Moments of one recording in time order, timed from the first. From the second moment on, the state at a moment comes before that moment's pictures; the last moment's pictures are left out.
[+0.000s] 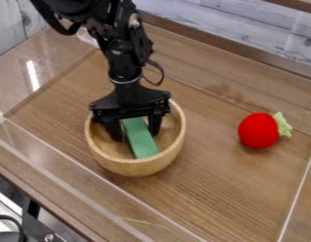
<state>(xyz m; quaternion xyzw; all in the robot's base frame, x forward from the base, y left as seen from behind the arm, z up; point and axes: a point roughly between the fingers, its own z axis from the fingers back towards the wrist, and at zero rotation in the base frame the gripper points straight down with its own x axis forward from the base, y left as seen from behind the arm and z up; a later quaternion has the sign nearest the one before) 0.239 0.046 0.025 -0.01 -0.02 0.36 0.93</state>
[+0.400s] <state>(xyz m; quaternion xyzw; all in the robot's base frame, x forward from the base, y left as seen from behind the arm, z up) 0.241 0.046 0.028 -0.01 -0.02 0.36 0.93</state>
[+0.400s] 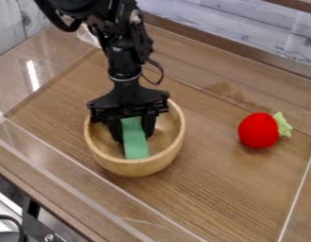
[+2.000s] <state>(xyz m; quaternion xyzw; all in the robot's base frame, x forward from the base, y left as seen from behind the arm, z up) 0.250 0.035 0.087 -0.02 -0.04 0.27 0.96</state>
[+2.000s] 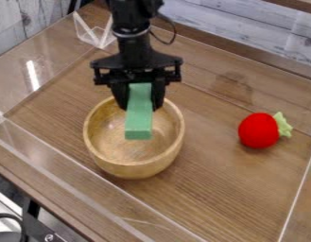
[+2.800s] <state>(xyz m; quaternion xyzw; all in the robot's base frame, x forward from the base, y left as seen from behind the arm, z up) 0.250 -0.052 0.056 -0.05 -0.06 0.18 0.98</state>
